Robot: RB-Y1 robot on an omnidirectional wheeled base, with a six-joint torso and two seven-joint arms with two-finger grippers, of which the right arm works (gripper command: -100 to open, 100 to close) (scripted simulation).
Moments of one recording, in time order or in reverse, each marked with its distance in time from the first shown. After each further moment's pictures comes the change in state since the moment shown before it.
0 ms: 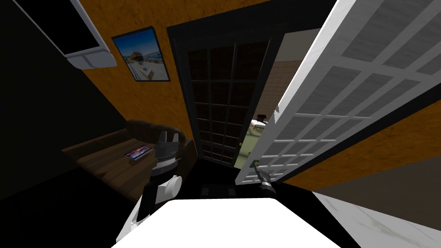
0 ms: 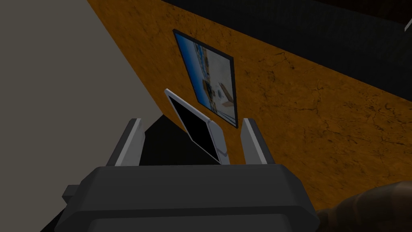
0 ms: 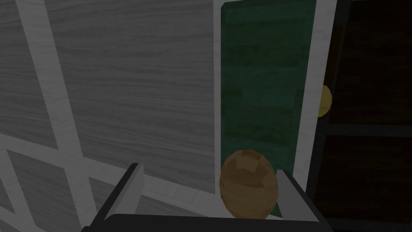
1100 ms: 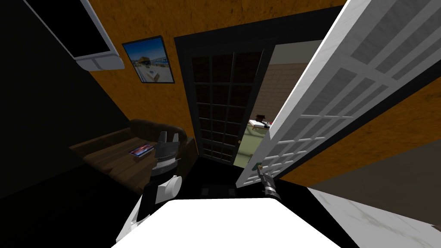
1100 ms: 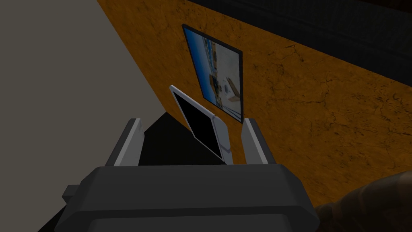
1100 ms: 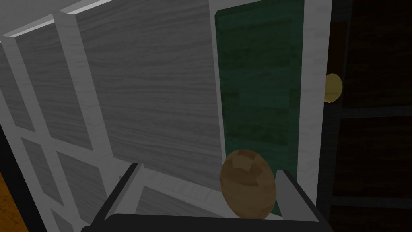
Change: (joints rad) arm 0.051 -0.011 0.002 -0.012 -0.028 0.010 -0.092
